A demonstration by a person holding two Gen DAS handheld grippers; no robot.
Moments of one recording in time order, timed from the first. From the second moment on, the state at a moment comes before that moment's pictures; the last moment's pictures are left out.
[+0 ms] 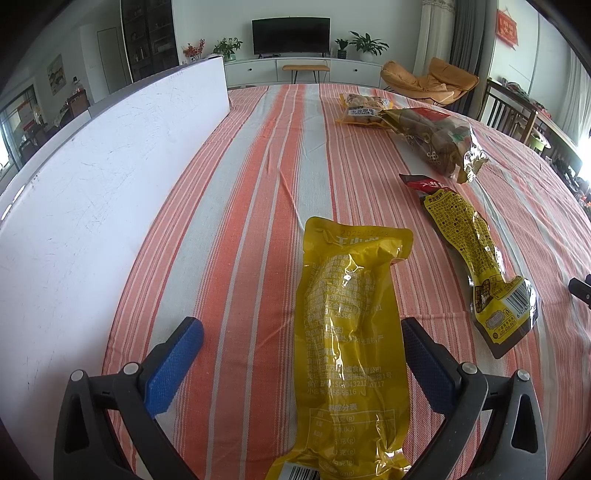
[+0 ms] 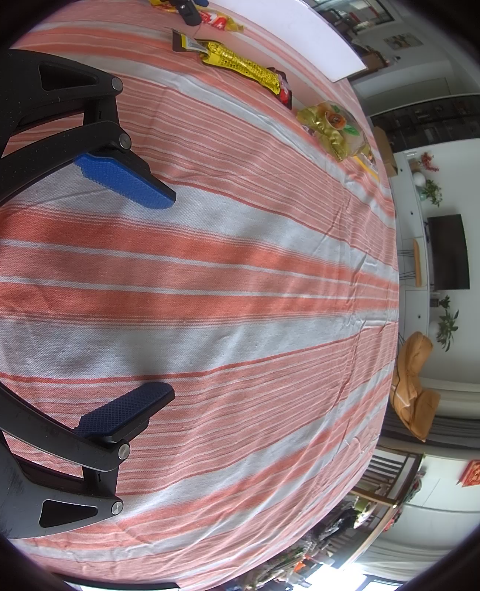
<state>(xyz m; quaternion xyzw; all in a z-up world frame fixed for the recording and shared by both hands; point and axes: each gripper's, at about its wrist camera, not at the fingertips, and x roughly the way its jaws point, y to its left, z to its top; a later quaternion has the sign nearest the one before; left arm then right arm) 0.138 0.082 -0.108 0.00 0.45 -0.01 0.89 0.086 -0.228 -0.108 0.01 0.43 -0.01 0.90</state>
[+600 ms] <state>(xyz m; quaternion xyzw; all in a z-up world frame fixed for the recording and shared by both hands) 0.130 0.097 -0.109 -0.01 0.45 0.00 0.89 0.086 -0.208 -0.098 0.09 0.45 0.03 0.89</state>
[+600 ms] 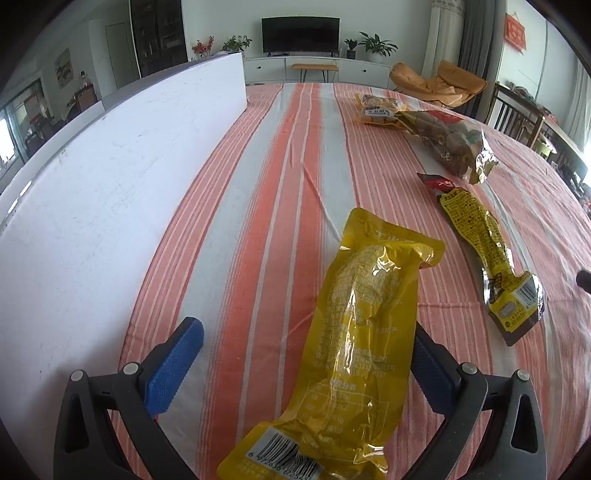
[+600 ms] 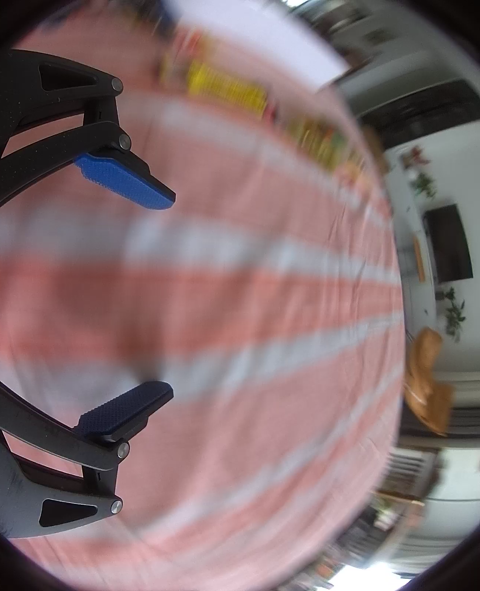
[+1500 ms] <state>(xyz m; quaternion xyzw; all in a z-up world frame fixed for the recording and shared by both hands) 0.133 0.080 -0.105 0.06 0.52 -0.09 0.85 0.086 -0.127 -0.102 -0.06 0.49 0.12 0.86</state>
